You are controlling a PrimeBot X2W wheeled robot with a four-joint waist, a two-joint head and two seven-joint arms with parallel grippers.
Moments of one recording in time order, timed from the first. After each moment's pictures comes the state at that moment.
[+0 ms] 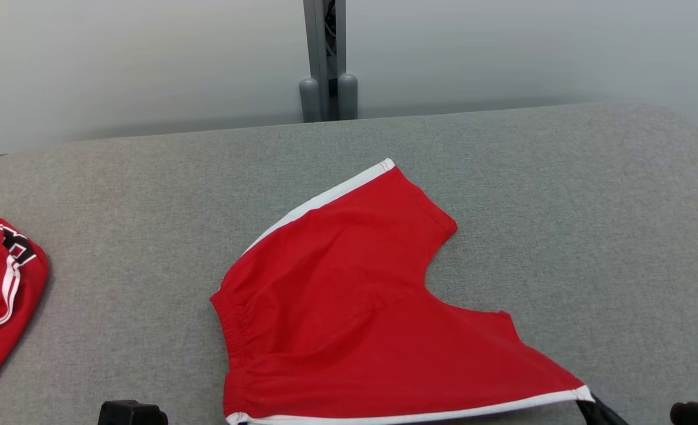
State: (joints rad) left arm 0.06 0.80 -0.79 -0.39 -1.11 0.34 0.08; right arm 0.34 -0.23 0.10 -0.16 0.57 0.13 0.17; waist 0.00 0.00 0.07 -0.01
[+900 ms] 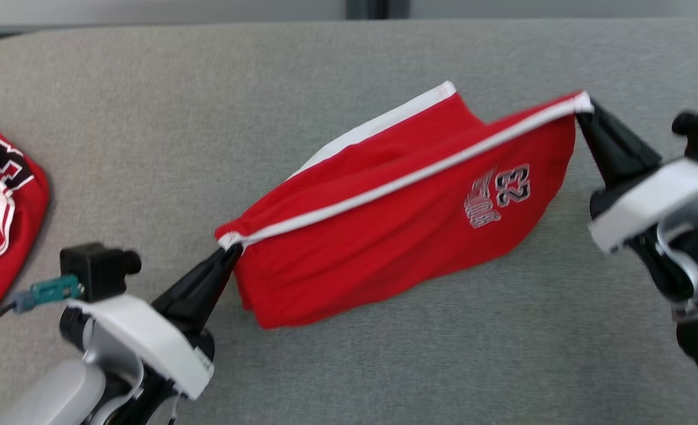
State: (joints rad) left arm -0.28 0.69 -0.67 -0.23 -1.11 0.17 0.05; right arm -0.52 -0.37 0.29 0.14 0.50 0.13 0.09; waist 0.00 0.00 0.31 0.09
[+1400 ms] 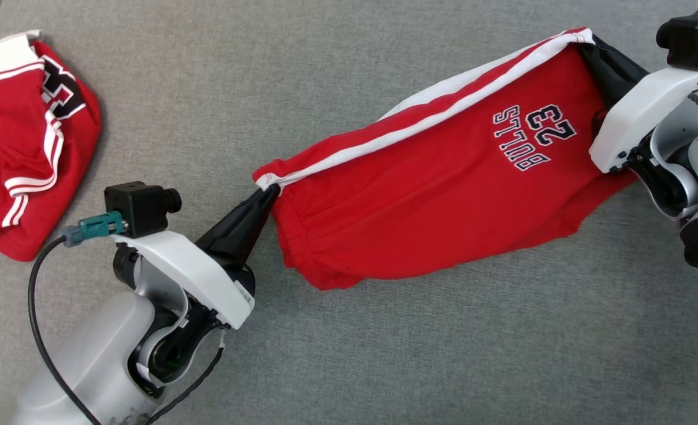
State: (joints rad) left arm -0.51 0.46 -0.70 0.08 -1.12 0.03 0.01; right arm -0.97 -0.41 0.61 0.65 0.65 0.13 0.01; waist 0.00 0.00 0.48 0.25
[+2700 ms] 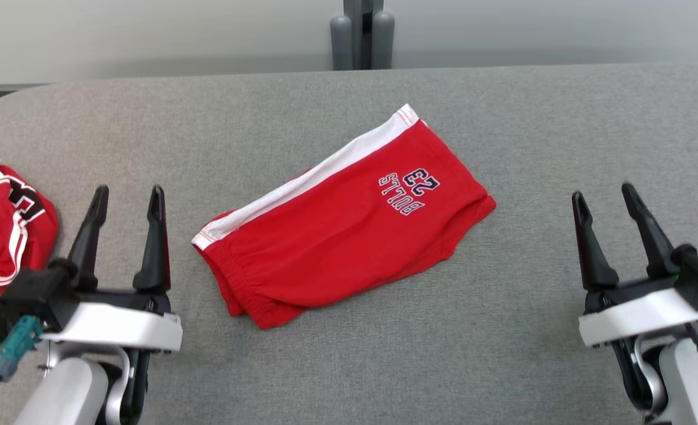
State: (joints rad) left arm -0.23 0.39 -0.32 0.01 -0.58 0.22 -0.26; right arm -0.27 -0.16 0.07 0.23 0.23 0.13 -0.26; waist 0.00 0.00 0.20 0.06
